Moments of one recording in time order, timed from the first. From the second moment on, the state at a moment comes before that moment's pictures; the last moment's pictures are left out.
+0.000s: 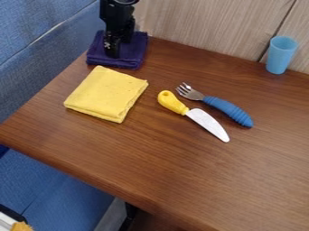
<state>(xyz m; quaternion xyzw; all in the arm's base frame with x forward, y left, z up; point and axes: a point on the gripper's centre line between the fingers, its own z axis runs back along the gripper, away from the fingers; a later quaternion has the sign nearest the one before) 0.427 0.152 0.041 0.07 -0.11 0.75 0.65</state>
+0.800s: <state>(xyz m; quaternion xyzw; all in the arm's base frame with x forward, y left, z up) 0.430 0.147 0.108 0.04 -0.17 0.75 0.64</state>
